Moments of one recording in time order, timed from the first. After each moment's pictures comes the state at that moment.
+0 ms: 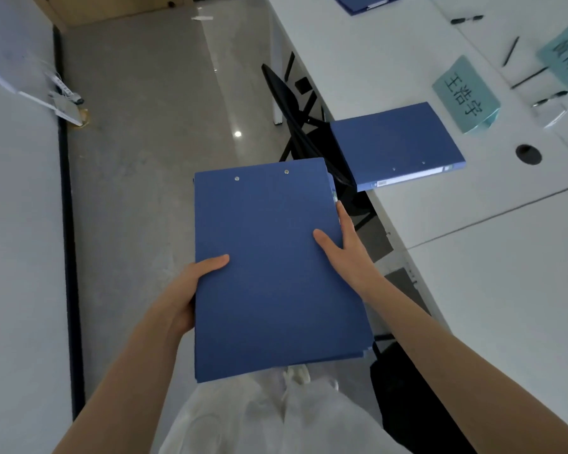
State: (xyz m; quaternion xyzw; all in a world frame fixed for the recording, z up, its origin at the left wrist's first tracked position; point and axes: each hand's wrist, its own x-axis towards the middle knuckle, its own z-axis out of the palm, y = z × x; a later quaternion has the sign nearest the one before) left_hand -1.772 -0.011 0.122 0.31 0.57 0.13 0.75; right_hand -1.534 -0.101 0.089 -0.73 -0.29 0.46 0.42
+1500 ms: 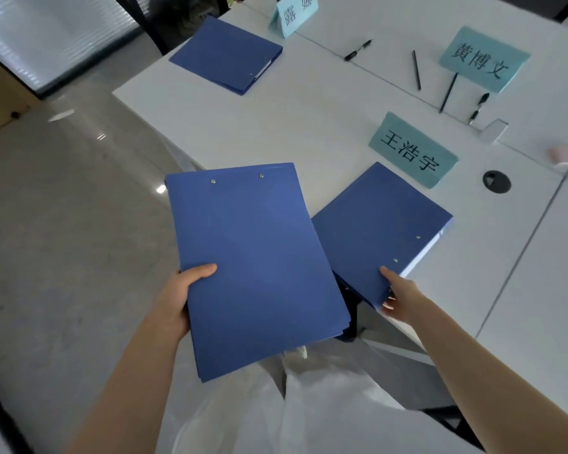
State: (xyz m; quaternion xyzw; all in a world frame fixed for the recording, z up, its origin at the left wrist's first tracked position) left_hand -1.482 0.384 0.109 0.43 0.48 0.01 0.77; right_hand -1.282 0.082 -0.002 -0.63 0.37 0.39 0.56
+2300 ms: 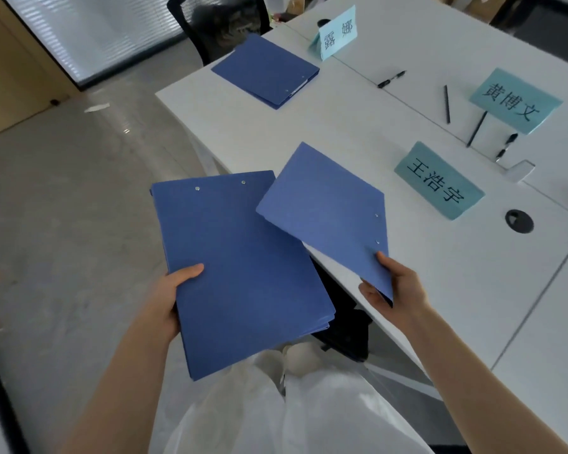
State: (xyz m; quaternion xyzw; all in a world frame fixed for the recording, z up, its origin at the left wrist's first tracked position) left_hand -1.516 0.416 0.112 0.39 0.53 0.08 0.75; right_hand -1.297 0.149 0.089 -0.48 0.19 0.46 0.72
